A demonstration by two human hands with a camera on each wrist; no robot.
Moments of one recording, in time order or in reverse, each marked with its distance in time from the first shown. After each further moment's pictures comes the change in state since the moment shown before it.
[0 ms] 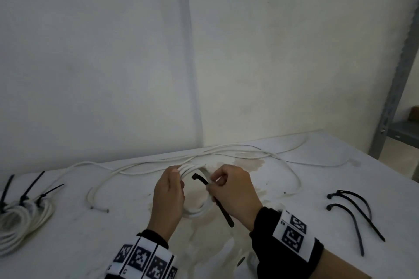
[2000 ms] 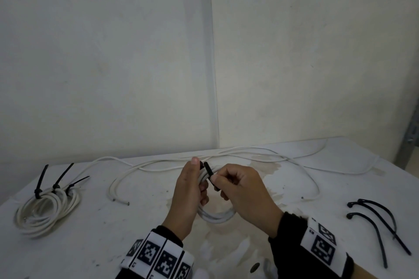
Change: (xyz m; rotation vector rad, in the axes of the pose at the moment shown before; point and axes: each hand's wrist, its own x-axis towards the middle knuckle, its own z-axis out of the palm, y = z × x) left_hand -0.010 0.021 -0.006 -0.194 -0.173 -0.094; right_hand -0.013 -0.023 0.006 0.199 -0.098 -0.228
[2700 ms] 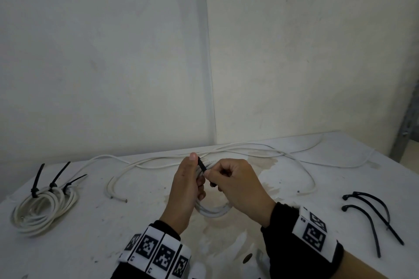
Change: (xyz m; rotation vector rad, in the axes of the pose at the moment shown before) left_hand 0.000 0.001 0.002 0.012 0.010 0.010; right_hand 0.003 -0.006 0.001 -0.057 -0.015 0.048
